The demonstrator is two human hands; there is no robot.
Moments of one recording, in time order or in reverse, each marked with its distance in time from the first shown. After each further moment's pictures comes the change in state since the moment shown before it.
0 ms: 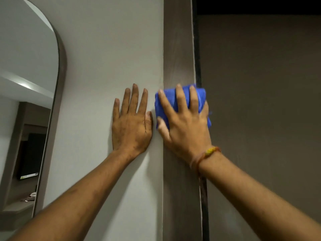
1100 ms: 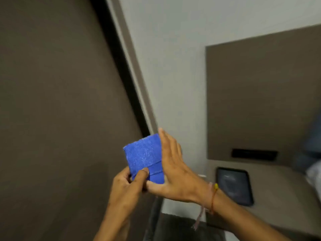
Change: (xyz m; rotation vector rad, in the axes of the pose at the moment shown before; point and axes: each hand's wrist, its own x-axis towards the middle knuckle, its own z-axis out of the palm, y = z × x) left_hand -0.350 0.448 -0.137 -1.619 -1.729 -0.356; right_hand -0.490 0.177 -0.312 0.002 -0.539 1.120
